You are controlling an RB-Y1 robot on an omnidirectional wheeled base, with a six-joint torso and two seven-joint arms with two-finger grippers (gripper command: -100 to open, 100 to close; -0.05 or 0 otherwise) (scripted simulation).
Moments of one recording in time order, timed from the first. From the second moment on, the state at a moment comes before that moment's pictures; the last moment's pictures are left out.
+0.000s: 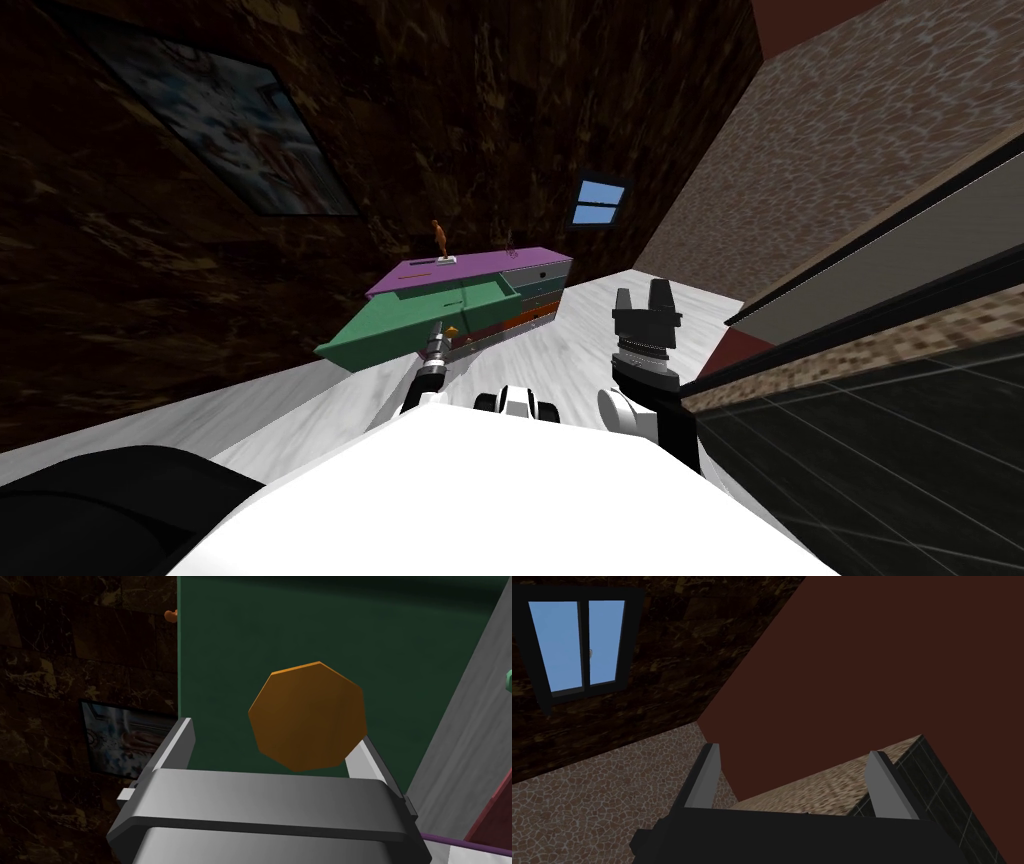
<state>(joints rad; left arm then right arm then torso) 0.50 -0.04 0.11 -1.82 0.13 -0.33 0.01 0.46 0.01 0.05 -2.36 0.01 -0.49 0.09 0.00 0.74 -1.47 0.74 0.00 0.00</state>
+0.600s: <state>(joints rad) 0.54 -0.05 0.11 -1.90 0.14 -0.26 0.00 0.46 0.01 0.05 -2.36 0.01 -0.49 0.09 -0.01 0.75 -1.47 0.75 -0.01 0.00</state>
